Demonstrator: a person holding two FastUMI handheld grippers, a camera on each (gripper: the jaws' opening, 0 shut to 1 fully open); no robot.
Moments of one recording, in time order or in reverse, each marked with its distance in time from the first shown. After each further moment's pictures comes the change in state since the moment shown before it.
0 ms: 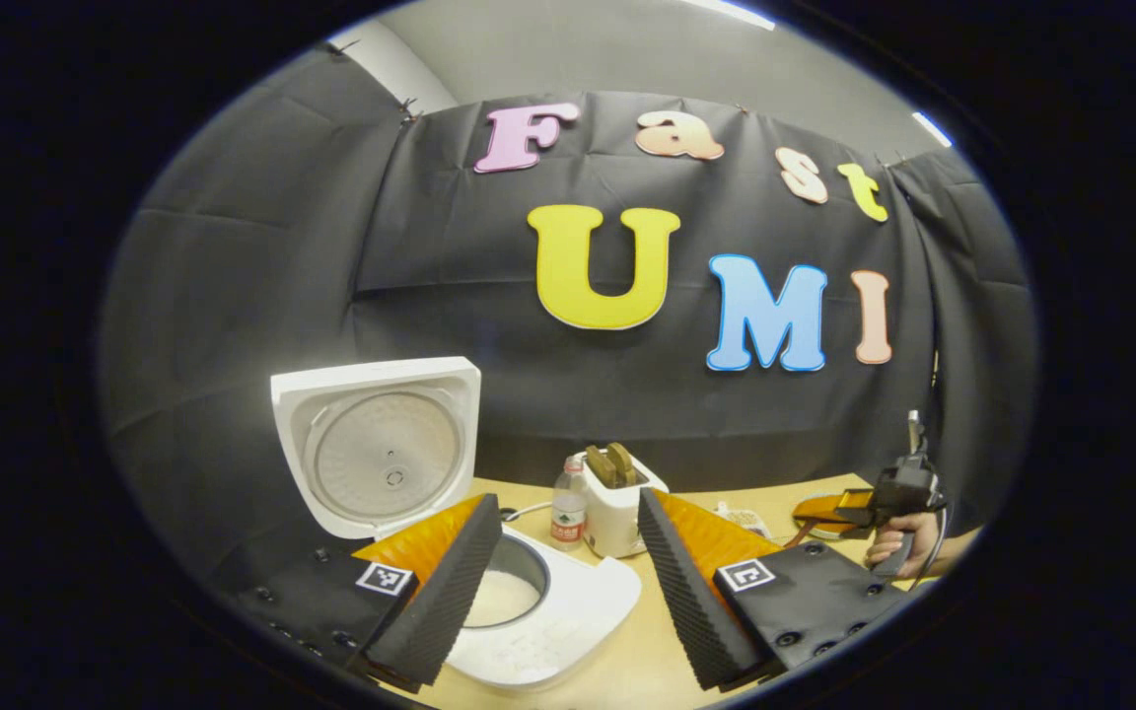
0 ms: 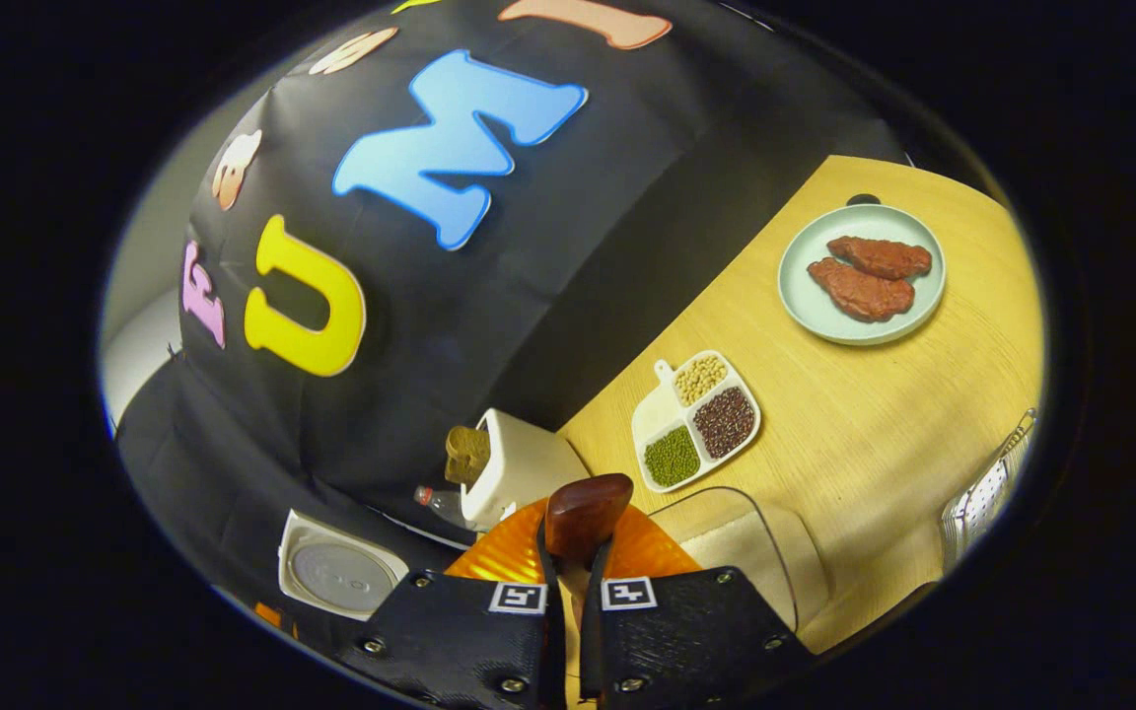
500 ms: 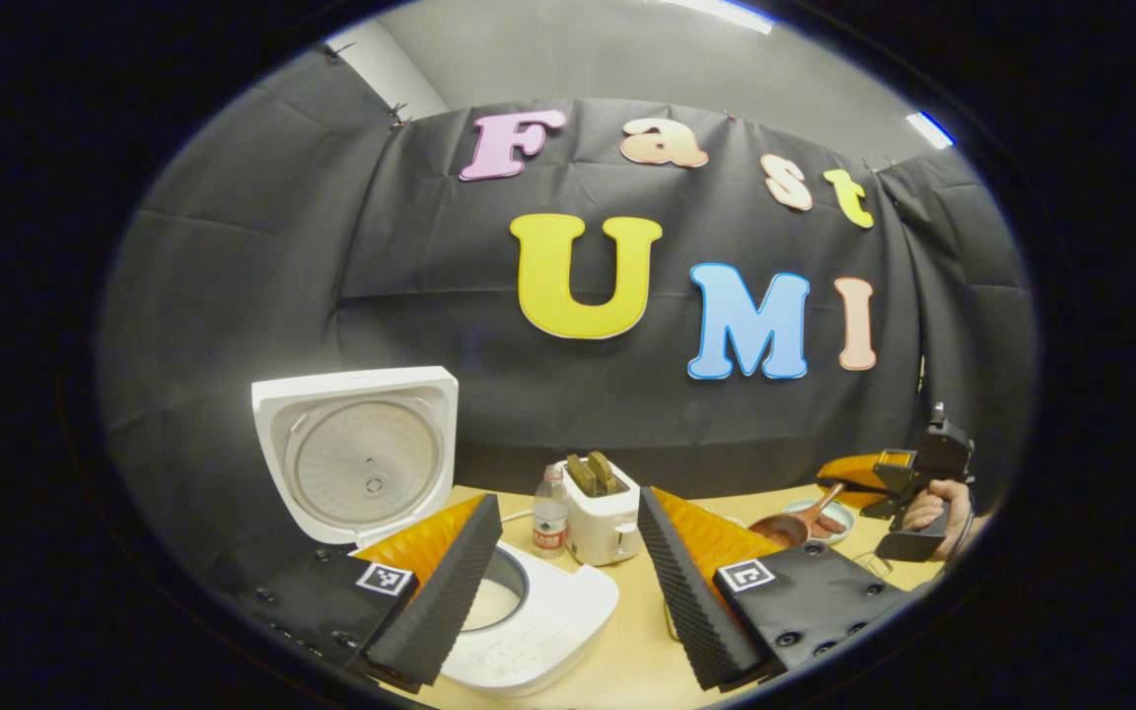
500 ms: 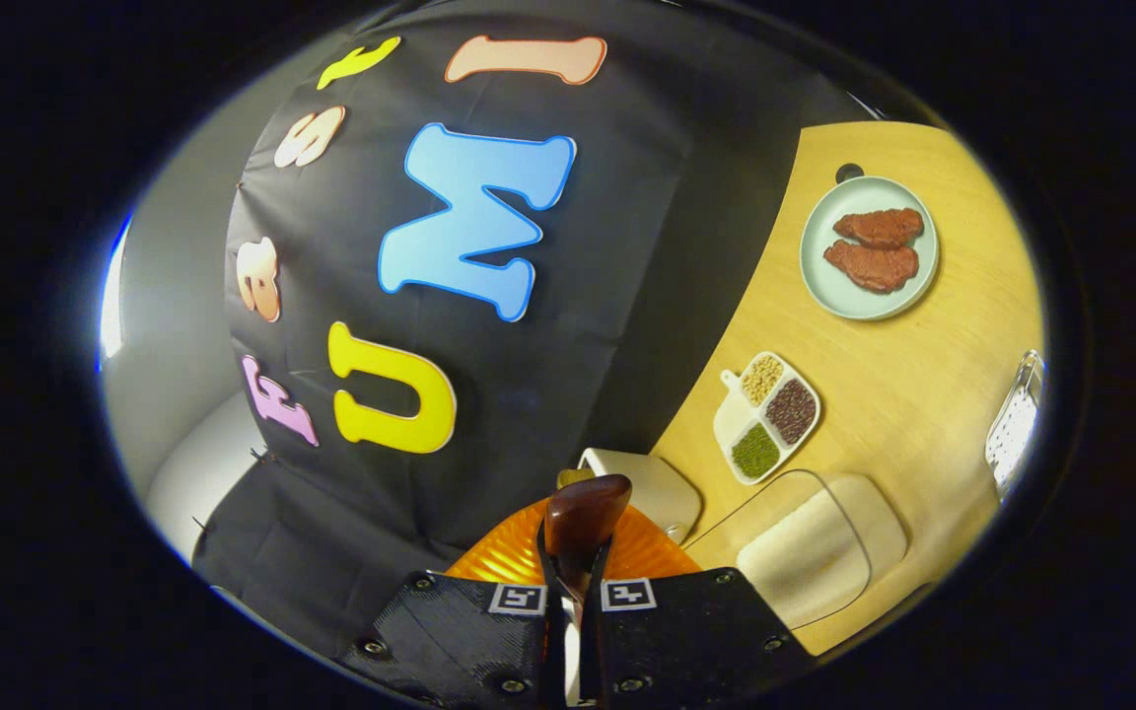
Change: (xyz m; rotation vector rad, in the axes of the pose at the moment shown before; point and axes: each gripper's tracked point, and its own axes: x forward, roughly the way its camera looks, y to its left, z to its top) left arm -0.004 -0.015 0.000 -0.002 -0.017 -0.046; right arm -0.050 0.071 0.032 0.265 -0.055 0.236
